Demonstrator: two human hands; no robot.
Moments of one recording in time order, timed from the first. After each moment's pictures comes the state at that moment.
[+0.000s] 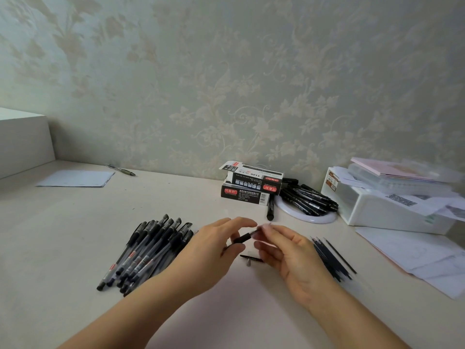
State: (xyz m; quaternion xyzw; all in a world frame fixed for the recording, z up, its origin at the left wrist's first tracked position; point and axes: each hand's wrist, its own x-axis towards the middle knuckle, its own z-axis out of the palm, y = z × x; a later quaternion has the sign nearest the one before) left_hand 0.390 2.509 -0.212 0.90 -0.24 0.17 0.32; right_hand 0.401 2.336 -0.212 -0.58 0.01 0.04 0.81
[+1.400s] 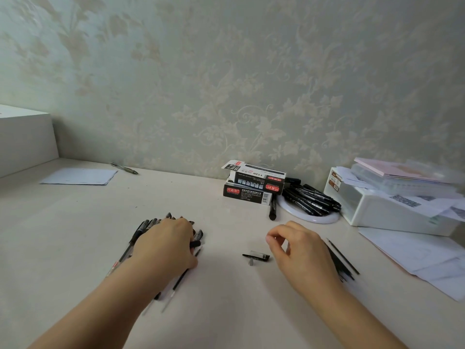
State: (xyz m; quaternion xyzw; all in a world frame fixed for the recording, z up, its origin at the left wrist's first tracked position) left_hand 0.387 2.553 -0.194 1.00 0.03 0.08 0.06; right_hand 0.406 2.315 -0.220 -0.93 -0.15 -0.27 0.22
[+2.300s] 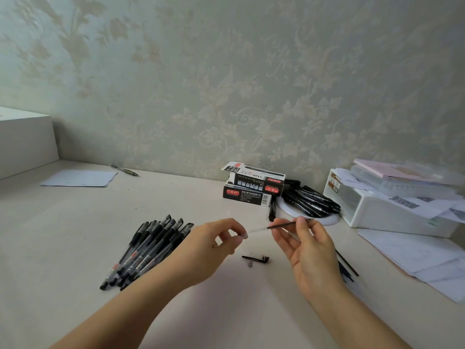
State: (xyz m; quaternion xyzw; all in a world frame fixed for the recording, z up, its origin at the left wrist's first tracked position) left_hand 0.394 2.520 -0.209 0.88 -0.15 0.07 0.43; right_hand 0.401 2.331 -0.203 -0.49 0.01 -0.11 0.86
